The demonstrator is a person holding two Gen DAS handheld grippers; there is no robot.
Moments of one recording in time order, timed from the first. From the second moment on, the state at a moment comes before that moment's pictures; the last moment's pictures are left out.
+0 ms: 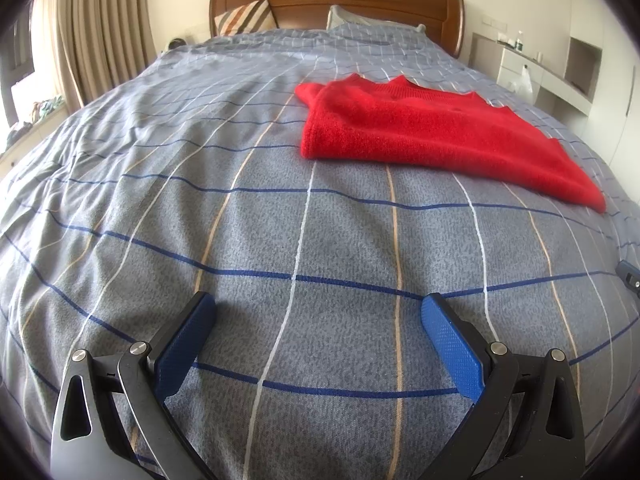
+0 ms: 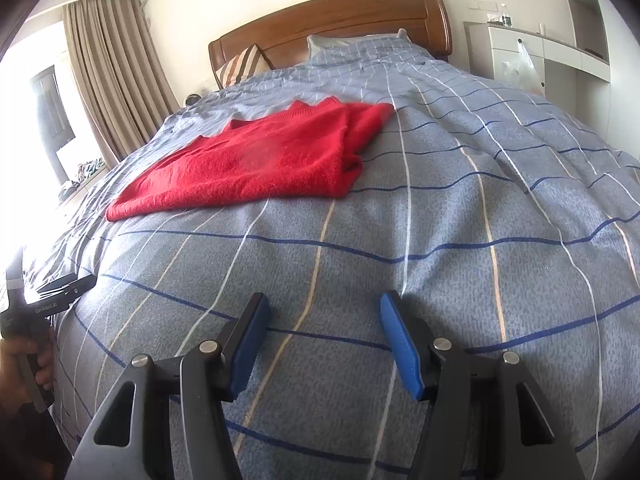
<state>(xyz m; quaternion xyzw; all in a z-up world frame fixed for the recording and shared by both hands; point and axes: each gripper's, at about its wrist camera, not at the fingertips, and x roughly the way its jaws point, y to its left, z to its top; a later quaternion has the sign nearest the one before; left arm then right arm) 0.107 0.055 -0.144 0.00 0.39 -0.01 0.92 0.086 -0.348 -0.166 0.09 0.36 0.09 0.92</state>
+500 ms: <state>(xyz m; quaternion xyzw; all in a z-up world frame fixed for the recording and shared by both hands) 0.105 0.054 -0.143 0.00 0.39 -0.01 0.92 0.085 -0.348 -0.166 0.09 0.36 0.09 0.92</state>
